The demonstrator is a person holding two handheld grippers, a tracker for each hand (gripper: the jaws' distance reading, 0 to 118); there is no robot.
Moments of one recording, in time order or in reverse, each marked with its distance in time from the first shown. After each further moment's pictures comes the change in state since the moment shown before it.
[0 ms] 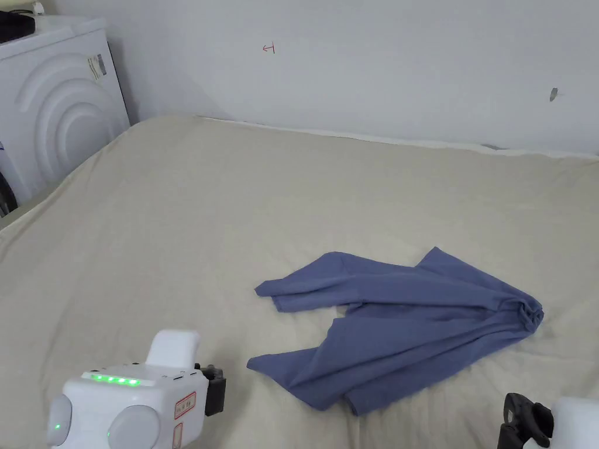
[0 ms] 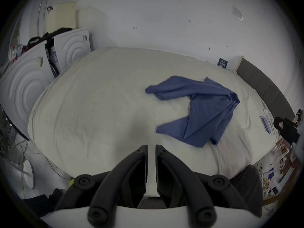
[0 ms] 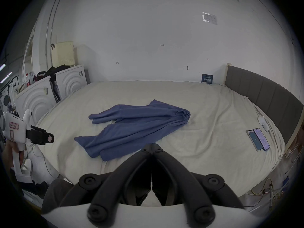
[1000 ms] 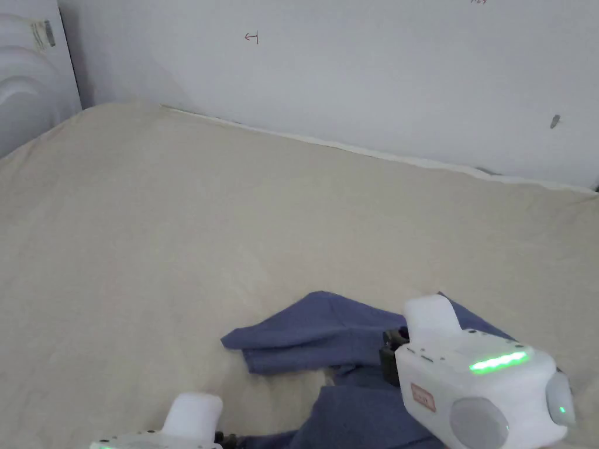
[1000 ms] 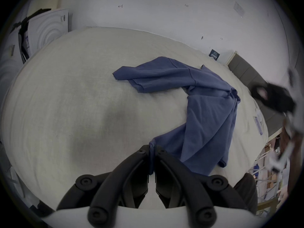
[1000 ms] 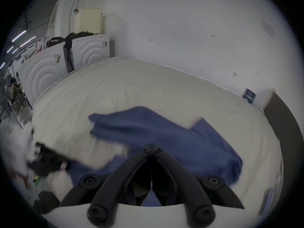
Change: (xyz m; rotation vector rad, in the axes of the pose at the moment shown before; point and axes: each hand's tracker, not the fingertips) left arm 0.007 0.035 -0.122 -0.104 -0.187 0.014; right arm -0.100 0.134 -0.266 -0.194 0.240 0.341
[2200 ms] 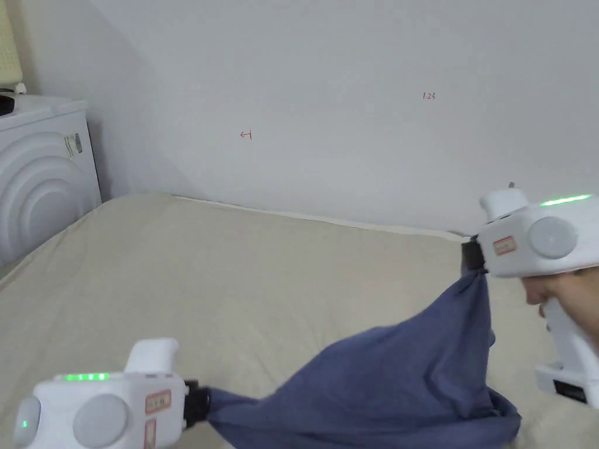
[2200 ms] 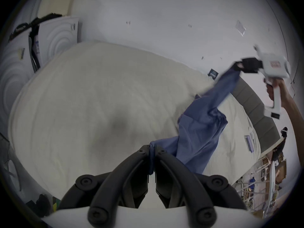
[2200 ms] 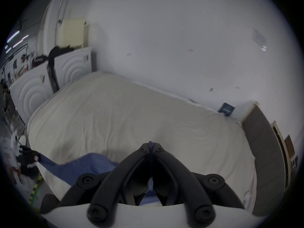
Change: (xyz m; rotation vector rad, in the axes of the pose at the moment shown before) left arm 0.017 0.078 0.130 0.194 0.075 0.059; right arm 0.171 0.104 0.177 0.085 -0.188 -0.083
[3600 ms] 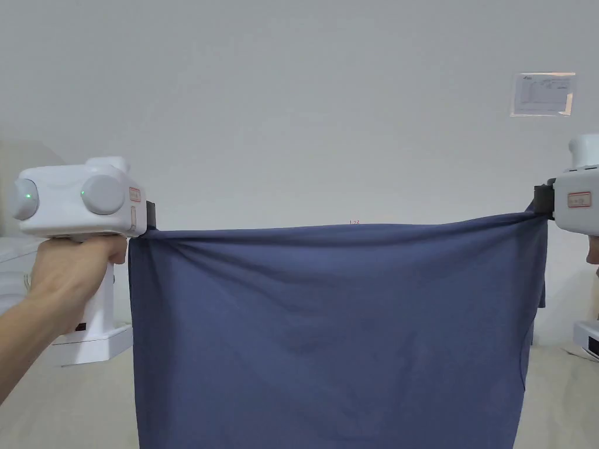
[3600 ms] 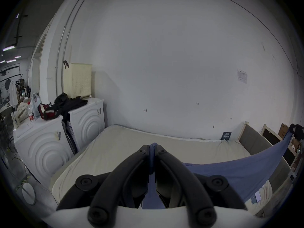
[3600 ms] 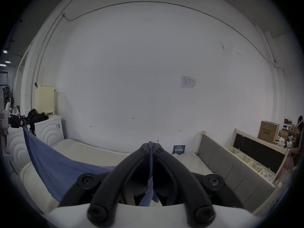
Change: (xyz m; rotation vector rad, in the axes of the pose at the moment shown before) left arm 0.104 0.257 0.180 0.538 0.242 -0.089; right arm 0.112 0.045 0.248 0.504 -0.313 -0.205
